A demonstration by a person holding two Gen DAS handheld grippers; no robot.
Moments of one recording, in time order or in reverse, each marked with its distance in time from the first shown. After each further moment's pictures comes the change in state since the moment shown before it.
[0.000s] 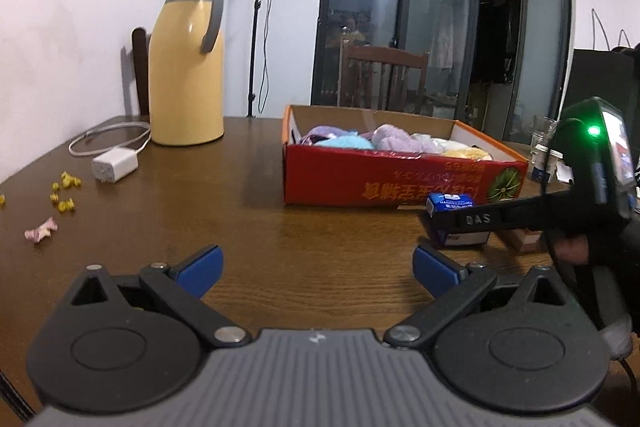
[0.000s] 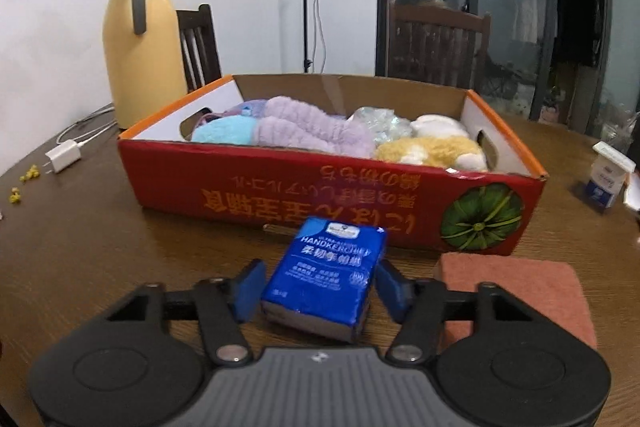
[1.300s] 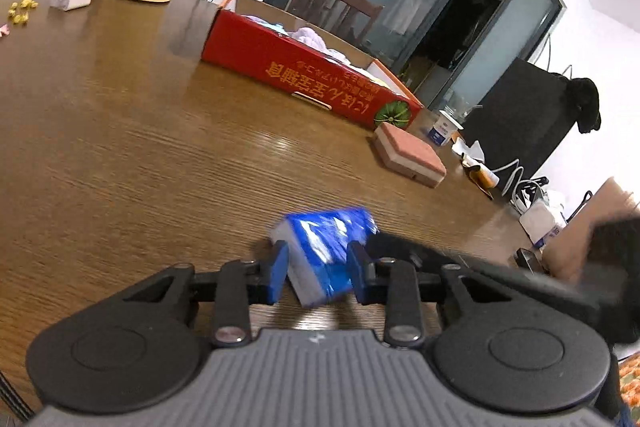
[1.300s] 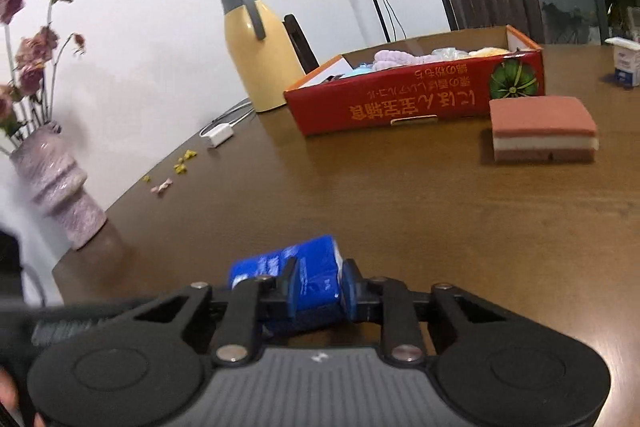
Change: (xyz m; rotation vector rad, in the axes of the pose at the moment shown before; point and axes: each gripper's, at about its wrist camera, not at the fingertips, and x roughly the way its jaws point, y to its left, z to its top) left arm -0.057 -0.020 -0.055 -0.302 0.240 -0.313; right arm -0.146 0.009 -0.121 0.173 -0.011 0.350
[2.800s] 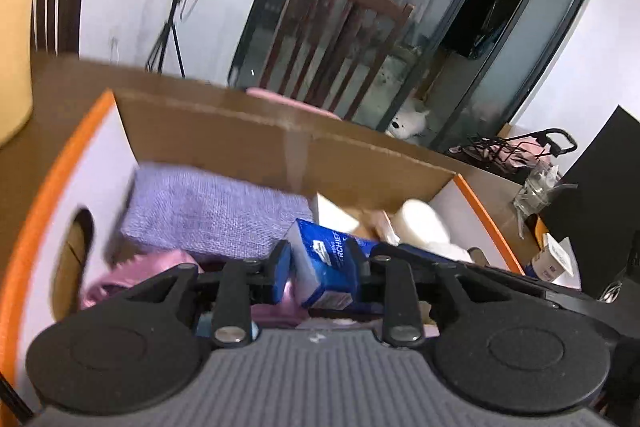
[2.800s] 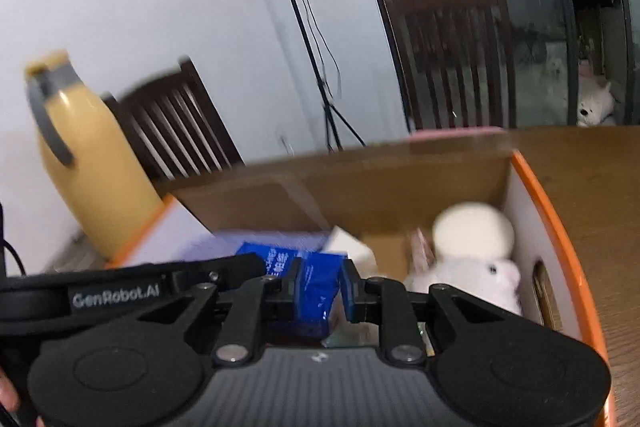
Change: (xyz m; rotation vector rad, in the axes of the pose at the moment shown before) left arm 0.299 0.009 0.286 0.070 0.058 0.047; right arm 0.239 -0.138 0.264 0.020 -0.019 -0.210
